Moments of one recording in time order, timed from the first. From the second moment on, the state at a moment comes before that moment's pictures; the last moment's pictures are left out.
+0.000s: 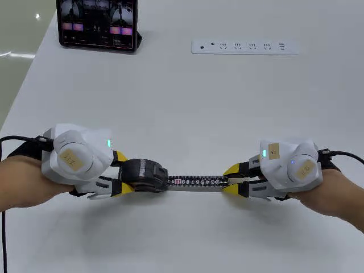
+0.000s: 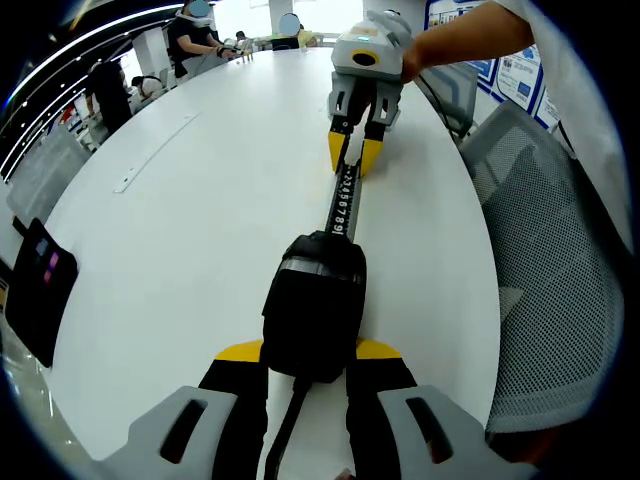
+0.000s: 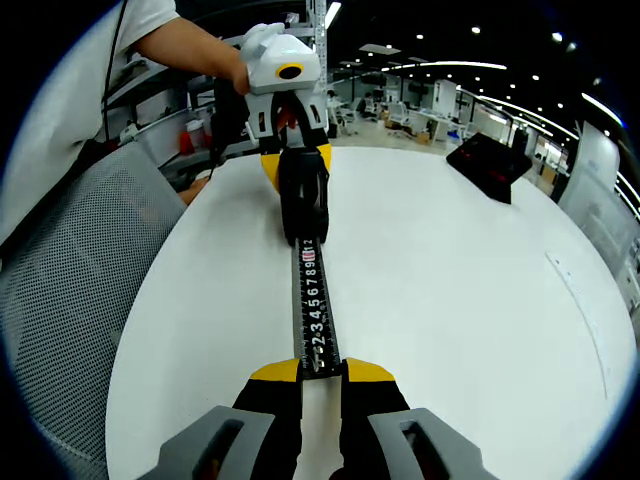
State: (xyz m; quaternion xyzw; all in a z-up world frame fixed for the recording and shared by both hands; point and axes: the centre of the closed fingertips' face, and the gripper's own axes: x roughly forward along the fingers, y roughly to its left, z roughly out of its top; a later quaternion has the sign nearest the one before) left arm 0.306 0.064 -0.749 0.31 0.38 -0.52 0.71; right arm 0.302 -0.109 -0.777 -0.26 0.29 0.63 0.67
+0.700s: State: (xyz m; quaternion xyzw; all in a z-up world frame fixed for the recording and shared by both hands) left arm 0.305 0.063 -0.748 0.31 0.38 -0.51 0.70; right arm 0.301 -0.136 -0.777 -0.27 0.30 0.63 0.67
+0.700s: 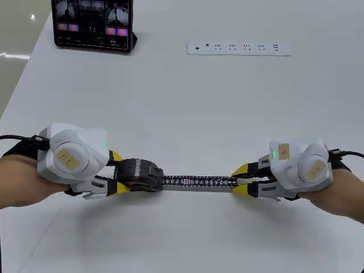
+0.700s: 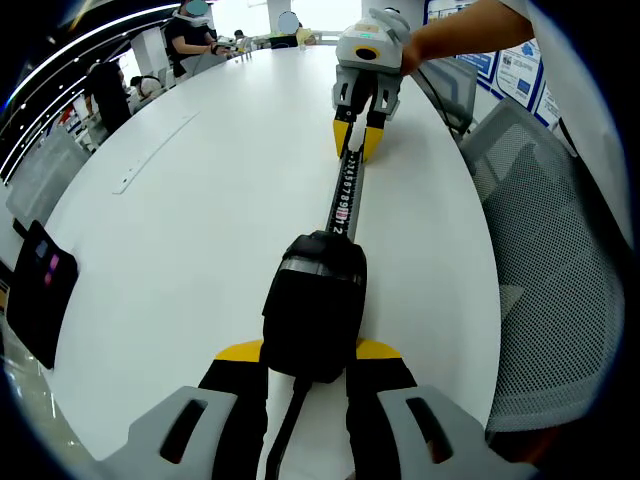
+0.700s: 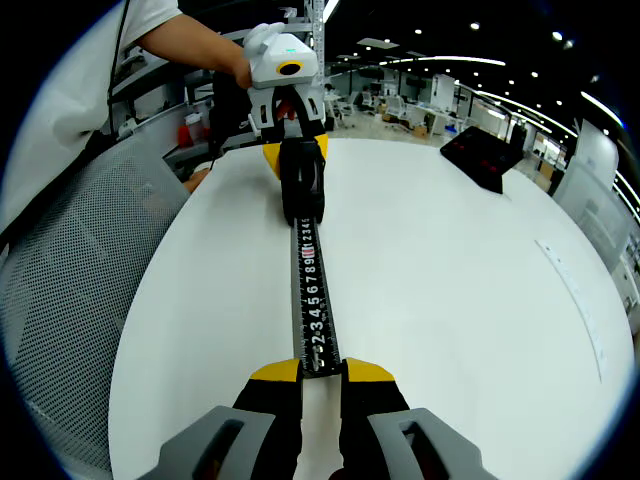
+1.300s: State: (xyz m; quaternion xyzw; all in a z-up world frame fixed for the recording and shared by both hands) left arm 0.305 0.063 -0.748 0.32 0.38 -0.51 0.70; right arm 0.301 -0.158 -0.777 -0.28 0.31 0.62 0.67
